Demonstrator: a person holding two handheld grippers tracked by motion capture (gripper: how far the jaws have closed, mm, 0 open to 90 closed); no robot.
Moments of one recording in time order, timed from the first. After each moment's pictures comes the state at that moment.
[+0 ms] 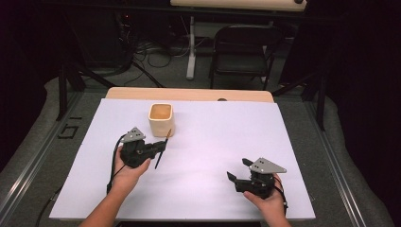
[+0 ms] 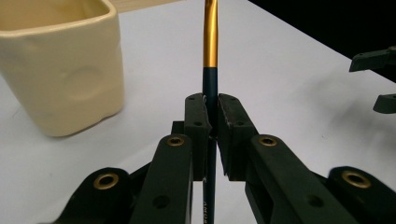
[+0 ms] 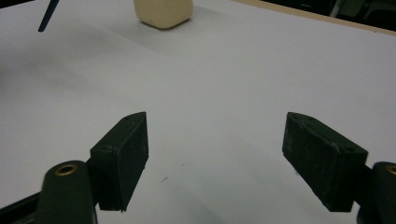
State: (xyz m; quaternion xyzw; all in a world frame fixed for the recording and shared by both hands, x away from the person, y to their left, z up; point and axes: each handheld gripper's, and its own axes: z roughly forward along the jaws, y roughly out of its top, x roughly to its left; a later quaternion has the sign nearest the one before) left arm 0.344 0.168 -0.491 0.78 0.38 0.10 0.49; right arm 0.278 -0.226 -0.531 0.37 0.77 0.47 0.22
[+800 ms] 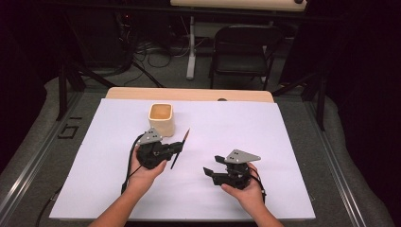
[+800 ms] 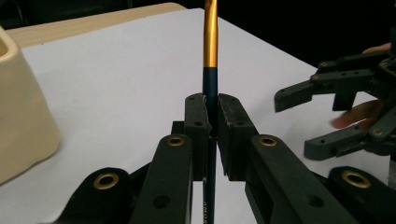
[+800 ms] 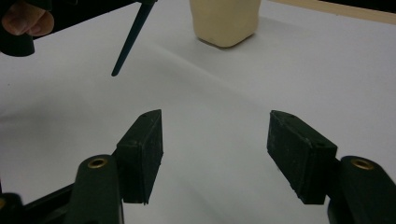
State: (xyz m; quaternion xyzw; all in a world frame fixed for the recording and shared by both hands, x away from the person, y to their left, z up) left arm 0.338 0.121 -0.482 0.78 0.33 0.09 0.52; right arm 0.302 -0.162 -0.523 0.34 0.78 0.50 0.14
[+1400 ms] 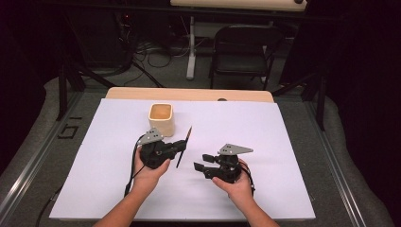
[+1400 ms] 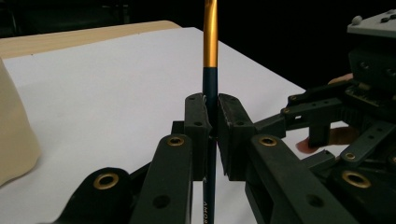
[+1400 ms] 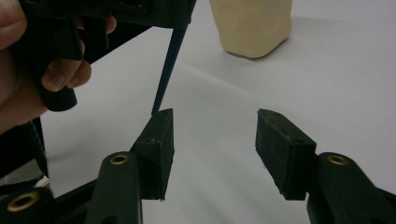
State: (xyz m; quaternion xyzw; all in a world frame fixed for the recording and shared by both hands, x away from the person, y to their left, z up) left arm 0.338 0.116 -0.486 0.75 0.35 0.08 0.56; right arm 0.318 -0.140 -0.521 0.37 0.76 0.54 0.06
